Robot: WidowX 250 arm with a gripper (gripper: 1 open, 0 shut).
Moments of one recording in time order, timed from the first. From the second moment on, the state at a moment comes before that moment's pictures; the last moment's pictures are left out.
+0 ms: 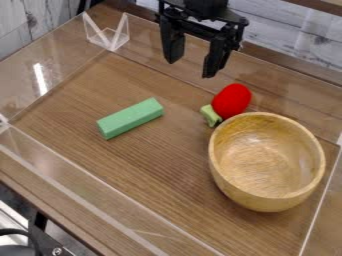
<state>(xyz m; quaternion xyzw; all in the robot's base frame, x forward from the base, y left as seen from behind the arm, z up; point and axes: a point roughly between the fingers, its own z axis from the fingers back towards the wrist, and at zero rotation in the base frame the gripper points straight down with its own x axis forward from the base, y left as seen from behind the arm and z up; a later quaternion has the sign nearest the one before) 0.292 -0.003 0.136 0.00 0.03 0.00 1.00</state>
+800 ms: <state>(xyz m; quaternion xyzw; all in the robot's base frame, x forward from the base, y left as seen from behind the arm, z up) 0.329 -0.025 0.100 -0.02 0.04 -0.10 0.99</state>
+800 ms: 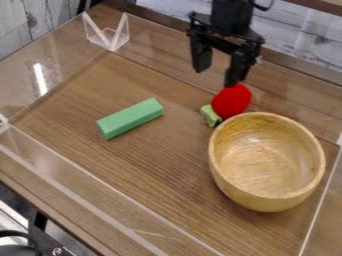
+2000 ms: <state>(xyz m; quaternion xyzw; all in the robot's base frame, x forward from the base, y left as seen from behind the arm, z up) 0.313 -0.005 0.067 -0.02 0.02 -0.02 1.00</state>
